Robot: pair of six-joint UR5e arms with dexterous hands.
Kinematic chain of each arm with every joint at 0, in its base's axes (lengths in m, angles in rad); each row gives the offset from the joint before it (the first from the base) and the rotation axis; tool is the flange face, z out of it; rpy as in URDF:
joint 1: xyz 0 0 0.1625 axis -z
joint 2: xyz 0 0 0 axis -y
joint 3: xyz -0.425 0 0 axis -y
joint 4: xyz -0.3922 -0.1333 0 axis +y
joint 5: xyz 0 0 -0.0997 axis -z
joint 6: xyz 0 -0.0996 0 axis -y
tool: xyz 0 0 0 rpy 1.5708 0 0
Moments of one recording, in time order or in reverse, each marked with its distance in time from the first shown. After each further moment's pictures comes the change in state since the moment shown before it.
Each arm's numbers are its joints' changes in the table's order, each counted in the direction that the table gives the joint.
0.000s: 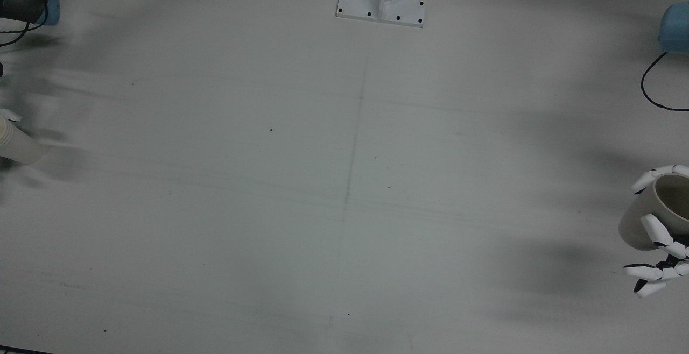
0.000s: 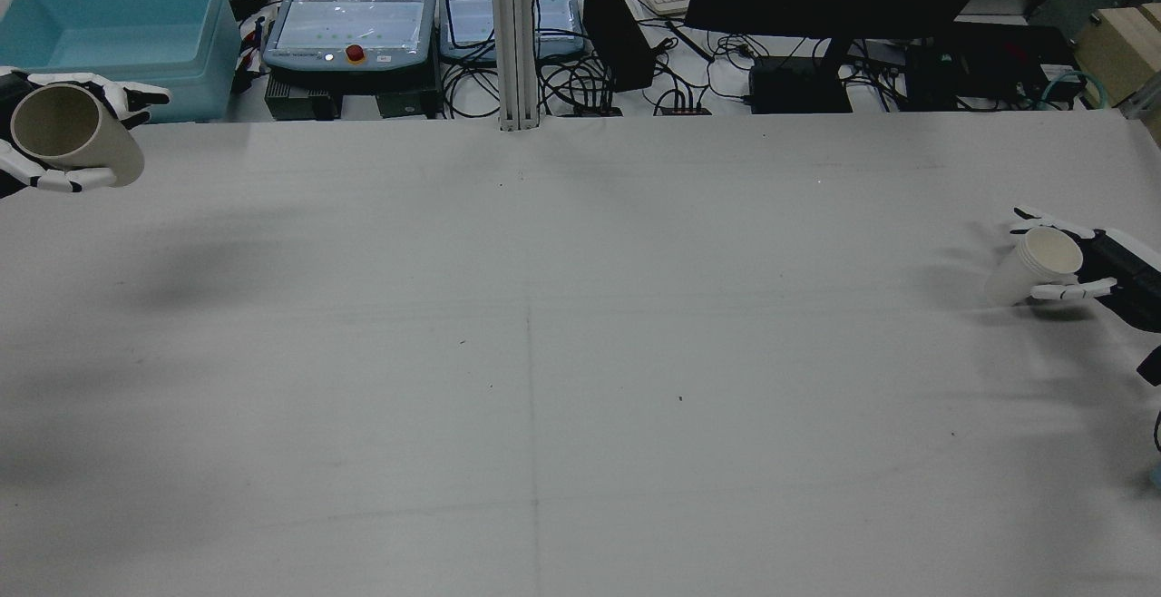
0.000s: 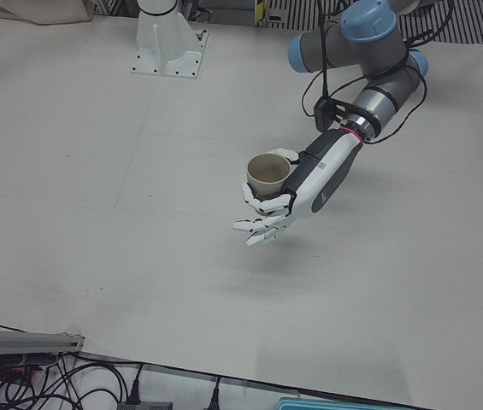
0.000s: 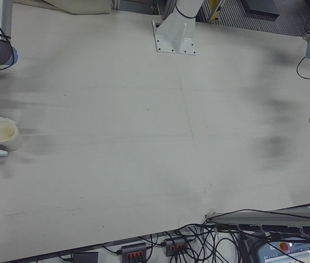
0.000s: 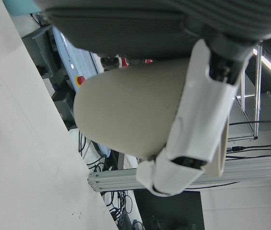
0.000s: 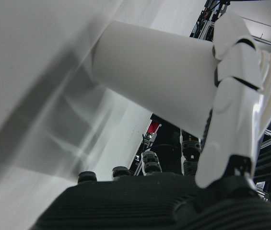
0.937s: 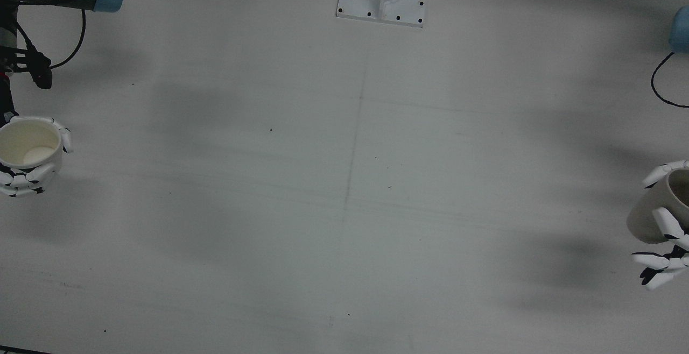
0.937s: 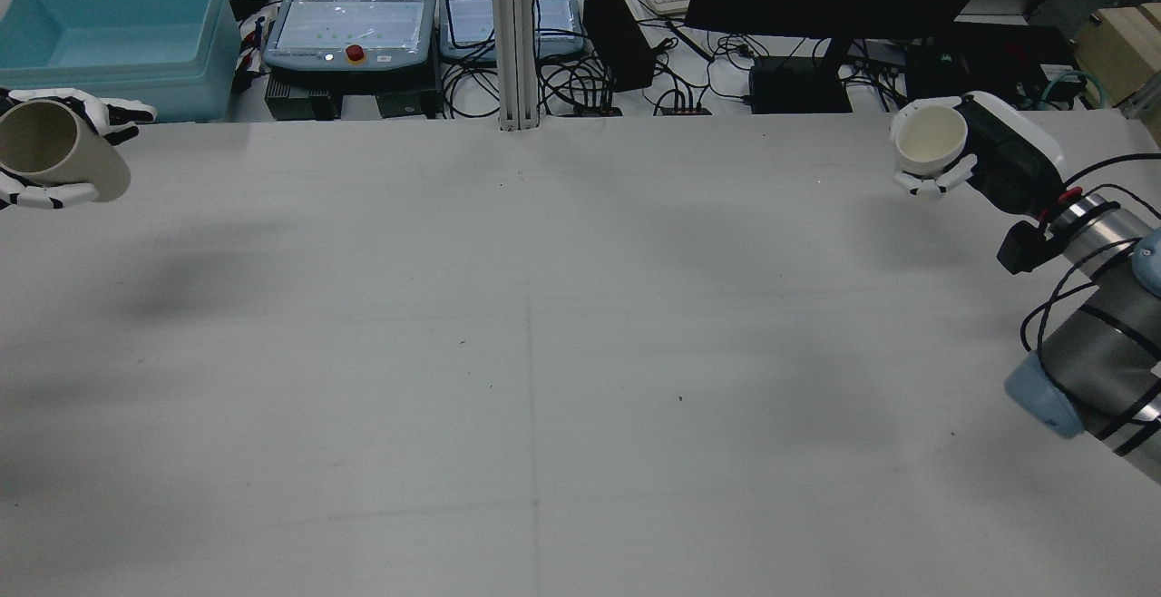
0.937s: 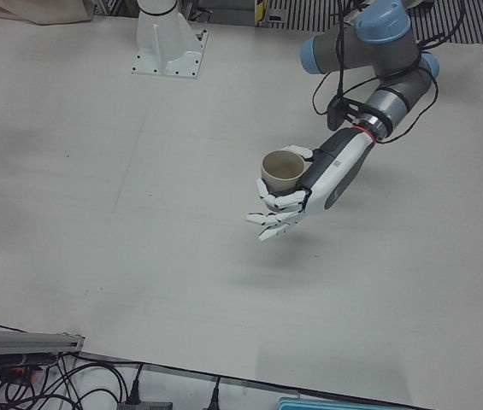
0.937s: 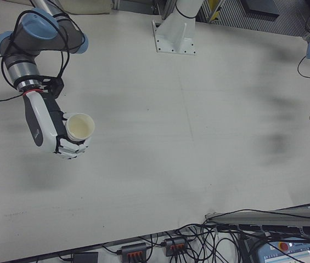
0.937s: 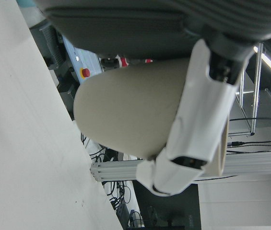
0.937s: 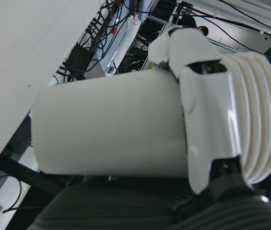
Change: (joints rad) left arm -0.004 0.055 0.003 0.084 0.012 -0.033; right arm 0.088 0.084 0.746 0.745 0.139 -0.034
